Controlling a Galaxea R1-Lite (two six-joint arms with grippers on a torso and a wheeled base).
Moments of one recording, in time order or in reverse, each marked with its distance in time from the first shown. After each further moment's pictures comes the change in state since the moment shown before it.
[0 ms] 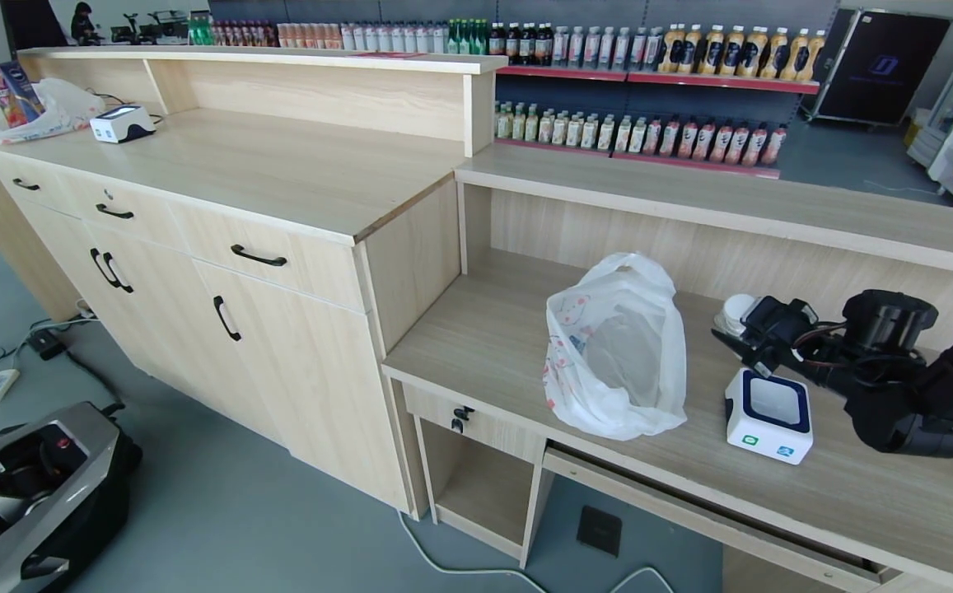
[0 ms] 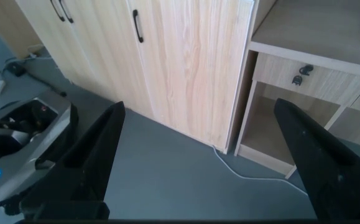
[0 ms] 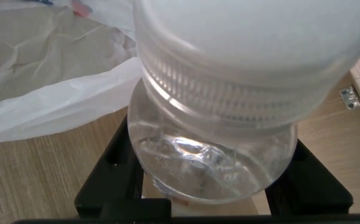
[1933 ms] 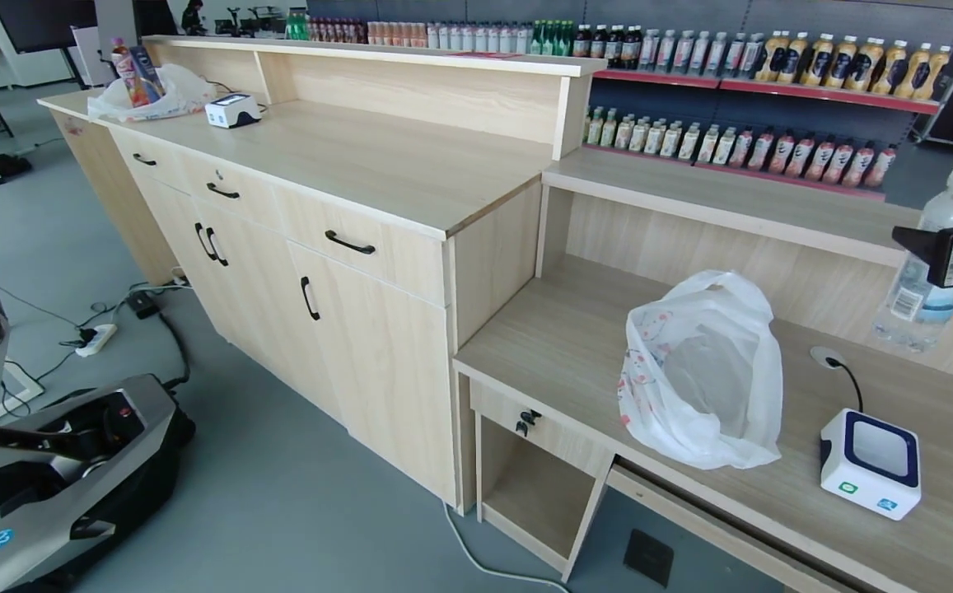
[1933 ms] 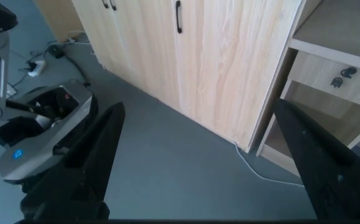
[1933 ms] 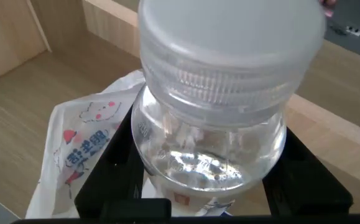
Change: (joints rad) left arm 0.000 0.000 0.000 0.000 0.000 0.000; right arm -0.091 -0.701 0.012 0.671 -0.365 0.712
